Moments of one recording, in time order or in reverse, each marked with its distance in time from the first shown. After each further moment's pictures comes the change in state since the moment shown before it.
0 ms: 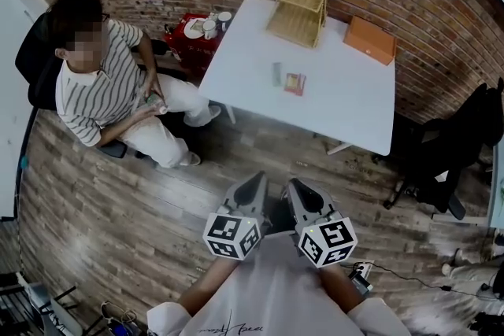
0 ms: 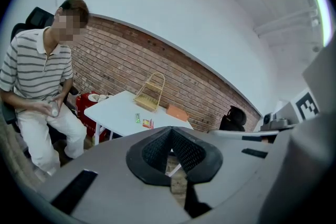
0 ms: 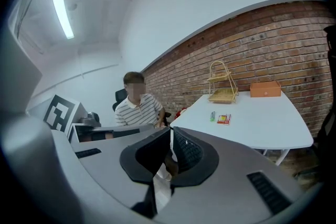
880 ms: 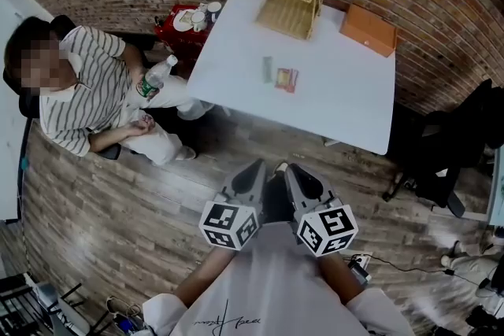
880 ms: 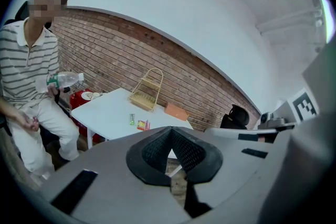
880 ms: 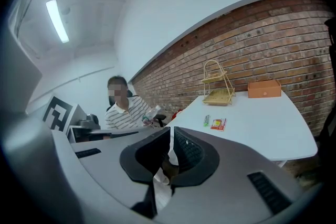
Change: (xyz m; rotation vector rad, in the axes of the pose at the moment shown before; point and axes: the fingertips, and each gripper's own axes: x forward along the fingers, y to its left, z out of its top) left arm 0.054 0.000 0.014 0.002 0.031 -0.011; right arm 0.030 -0.045 0.023 0.030 -0.006 0.000
